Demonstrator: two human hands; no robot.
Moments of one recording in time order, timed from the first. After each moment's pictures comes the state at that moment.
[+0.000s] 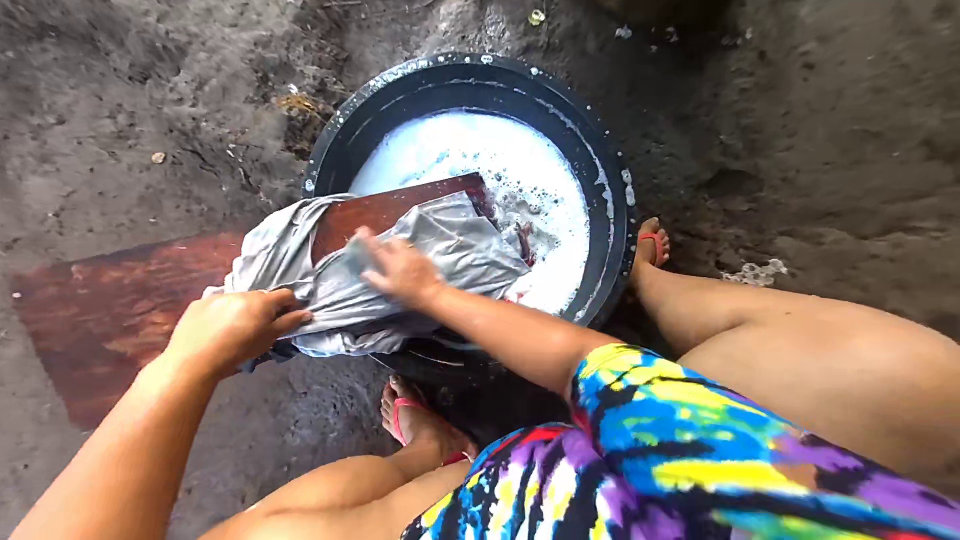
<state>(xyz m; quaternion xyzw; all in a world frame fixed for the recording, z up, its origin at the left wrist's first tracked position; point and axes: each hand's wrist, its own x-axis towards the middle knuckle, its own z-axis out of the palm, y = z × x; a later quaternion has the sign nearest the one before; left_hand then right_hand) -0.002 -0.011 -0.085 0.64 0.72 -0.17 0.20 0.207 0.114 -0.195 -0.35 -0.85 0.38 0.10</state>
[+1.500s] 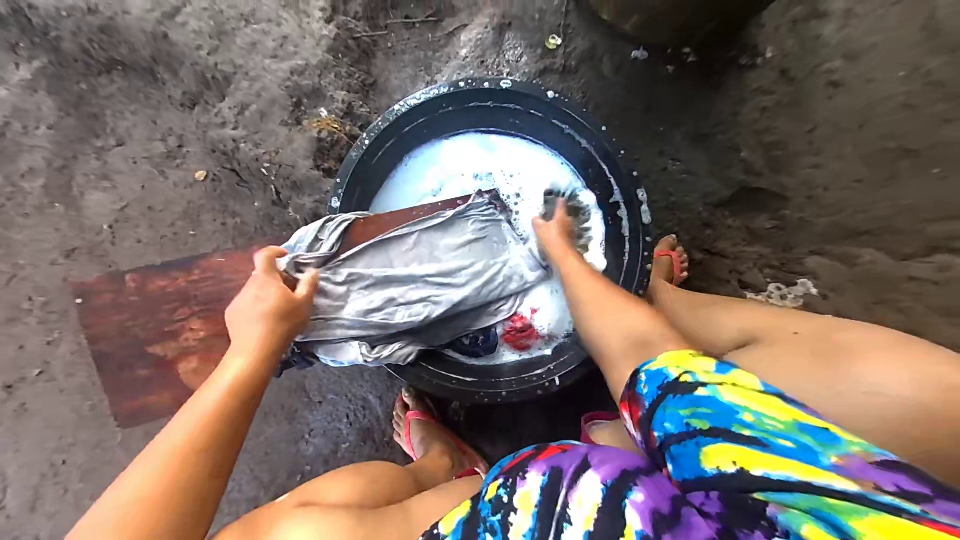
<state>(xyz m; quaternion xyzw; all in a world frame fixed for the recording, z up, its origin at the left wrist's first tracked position) 0.026 0.020 -0.081 0.38 0.91 0.02 0.19 0.366 0.264 -0.251 -0.71 -0.59 0.37 0.11</state>
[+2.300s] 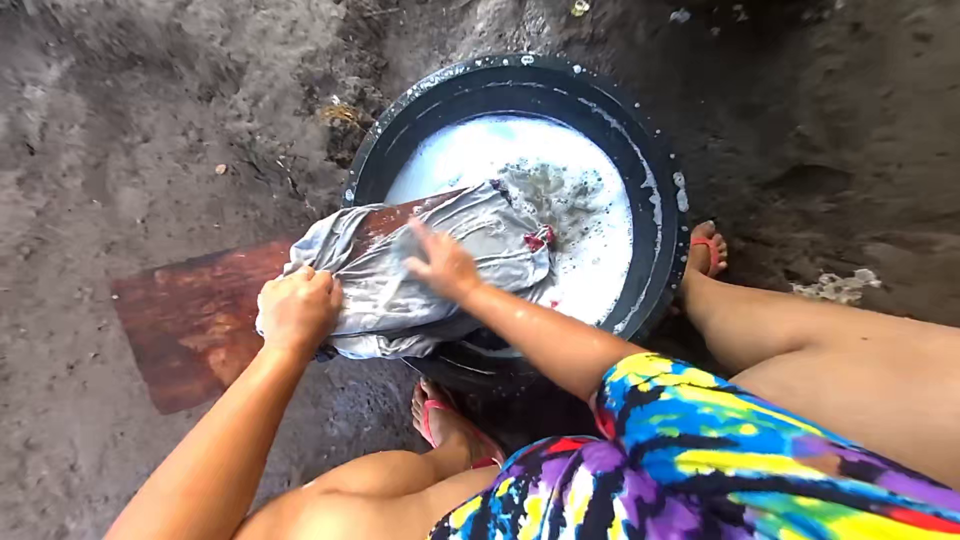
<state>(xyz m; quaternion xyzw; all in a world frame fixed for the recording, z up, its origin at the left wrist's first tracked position) 0.014 0.004 -0.120 0.59 0.80 -0.08 0.05 0.211 0.135 -0.200 -0.41 -0.81 0.41 0.10</state>
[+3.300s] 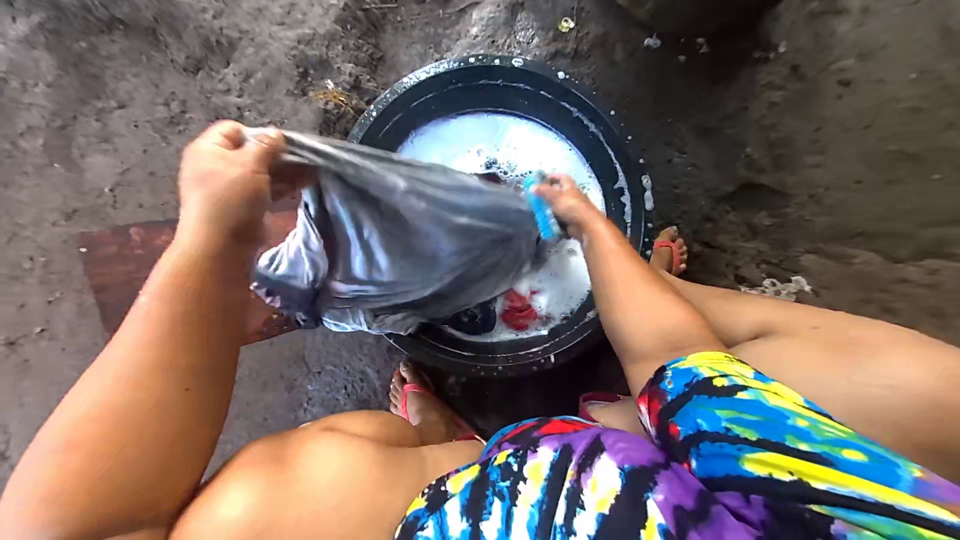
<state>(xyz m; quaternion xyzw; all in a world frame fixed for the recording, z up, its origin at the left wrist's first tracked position) 0.027 0.081 -0.019 0.29 0.80 0.43 0.30 0.375 0.268 -0.205 -0.59 -0.53 0.60 0.14</state>
